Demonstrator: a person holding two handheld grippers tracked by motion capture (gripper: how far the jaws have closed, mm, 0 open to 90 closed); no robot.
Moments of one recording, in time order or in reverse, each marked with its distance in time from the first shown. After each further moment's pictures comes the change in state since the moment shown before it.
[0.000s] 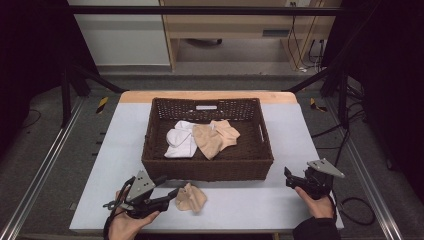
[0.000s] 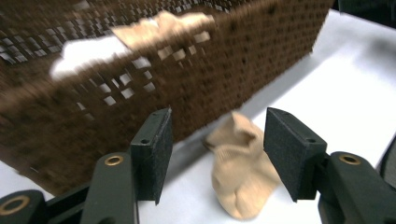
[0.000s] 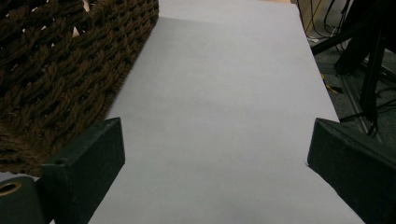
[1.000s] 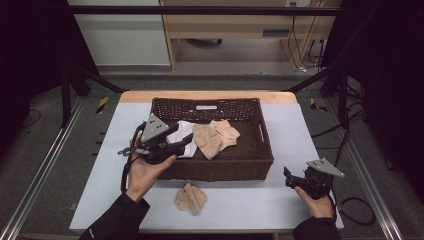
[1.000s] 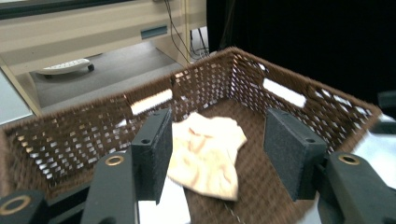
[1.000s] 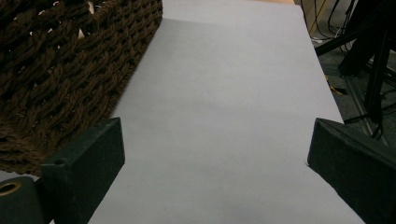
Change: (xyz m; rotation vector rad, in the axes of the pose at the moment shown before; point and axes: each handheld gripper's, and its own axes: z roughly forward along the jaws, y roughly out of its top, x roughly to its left) left arm 0.027 0.126 0.043 -0.129 0.074 -0.016; right arm 0.000 0.001 0.000 -0.004 0.012 0.001
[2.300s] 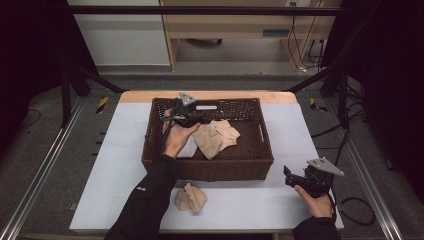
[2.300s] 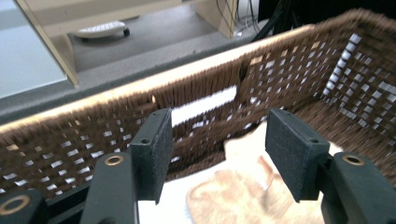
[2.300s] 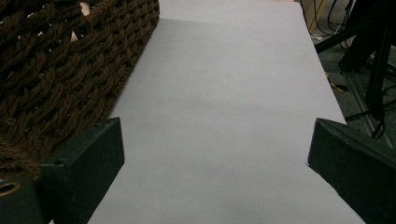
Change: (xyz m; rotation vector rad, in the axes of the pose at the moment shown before) left arm 0.046 -0.015 0.155 0.167 0.171 -0.035; right arm -0.001 0.001 0.004 0.004 -0.002 0.017
